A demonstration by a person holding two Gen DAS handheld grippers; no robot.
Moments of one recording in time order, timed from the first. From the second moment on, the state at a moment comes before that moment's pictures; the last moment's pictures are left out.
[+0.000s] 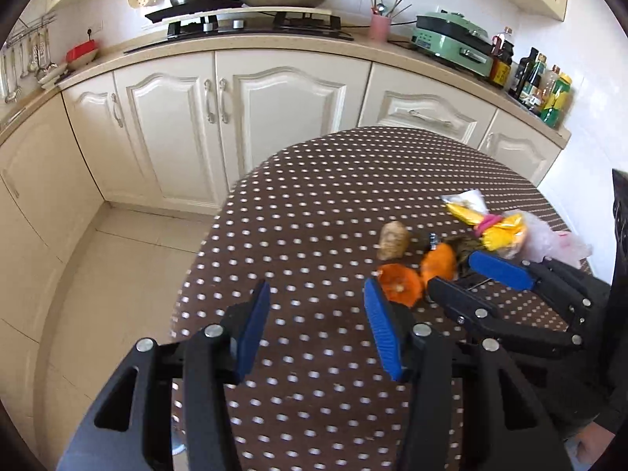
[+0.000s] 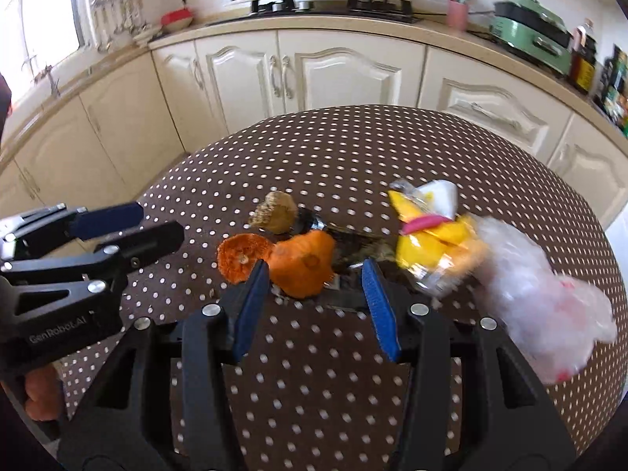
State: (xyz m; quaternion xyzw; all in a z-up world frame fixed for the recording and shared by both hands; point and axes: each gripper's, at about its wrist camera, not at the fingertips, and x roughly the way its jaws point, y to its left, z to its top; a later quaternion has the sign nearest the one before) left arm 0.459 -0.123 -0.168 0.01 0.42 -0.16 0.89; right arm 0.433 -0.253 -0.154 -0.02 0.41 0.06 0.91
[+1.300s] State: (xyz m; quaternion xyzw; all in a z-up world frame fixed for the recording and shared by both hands) left arm 0.436 -0.156 -0.163 0.06 0.40 -0.22 0.89; right arm 0.402 -0.271 -0.117 0.02 0.33 0.04 0.94
